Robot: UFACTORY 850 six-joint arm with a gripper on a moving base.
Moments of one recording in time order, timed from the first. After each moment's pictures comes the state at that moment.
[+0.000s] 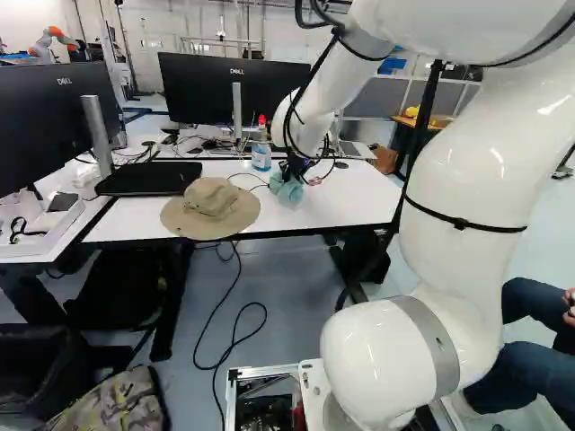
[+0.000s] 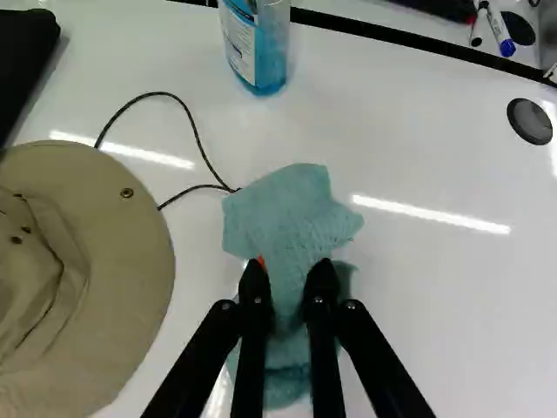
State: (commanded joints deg) arm 6.1 -9.1 -50.2 -7.1 -6.5 0.0
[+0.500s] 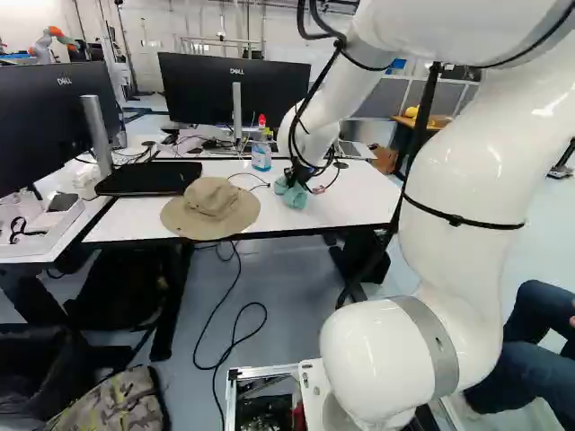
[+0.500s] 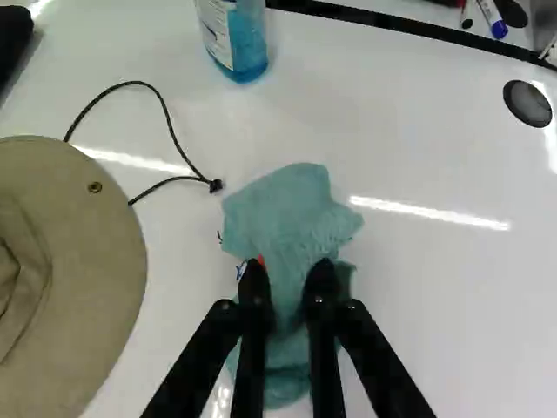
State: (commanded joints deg) arm 4.3 -10.8 -48.2 -7.1 -1.6 0.0
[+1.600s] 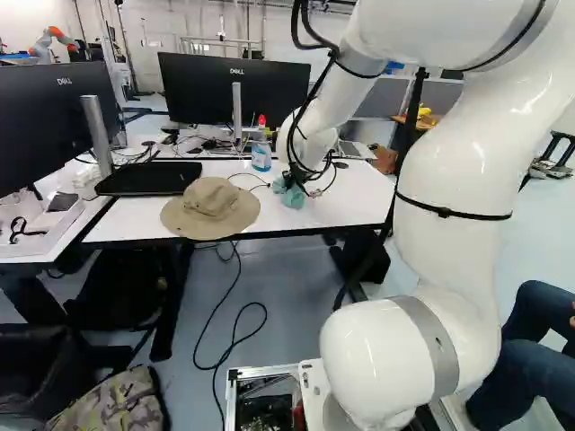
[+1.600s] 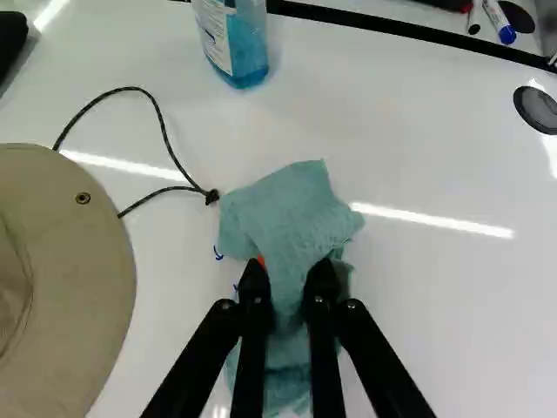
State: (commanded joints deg) arm 4.3 -13.9 -48.6 -7.1 3.5 0.0
